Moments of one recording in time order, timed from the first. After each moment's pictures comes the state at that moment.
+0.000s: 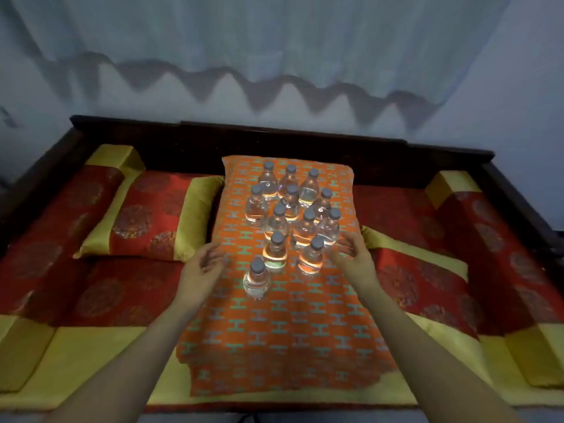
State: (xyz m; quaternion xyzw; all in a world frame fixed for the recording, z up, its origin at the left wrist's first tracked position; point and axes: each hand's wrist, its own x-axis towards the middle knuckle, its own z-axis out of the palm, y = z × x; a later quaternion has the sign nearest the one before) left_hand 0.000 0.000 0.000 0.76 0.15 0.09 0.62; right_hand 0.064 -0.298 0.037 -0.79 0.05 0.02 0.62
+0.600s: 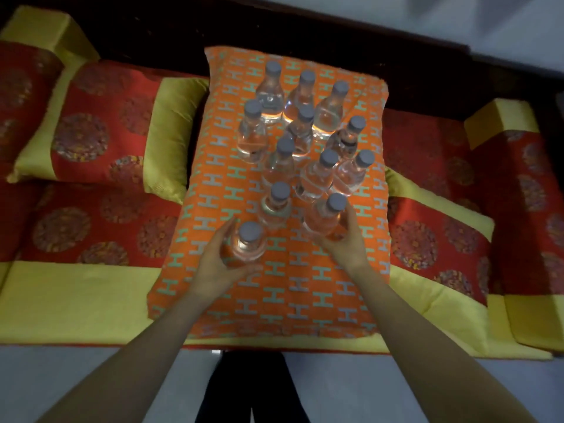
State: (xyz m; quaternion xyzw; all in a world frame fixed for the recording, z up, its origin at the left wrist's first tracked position) left_hand 0.017 -0.044 -0.108 0.75 0.16 -0.07 0.63; right_hand 0.109 -0.289 -0.093 -0.83 0.05 0.11 0.55
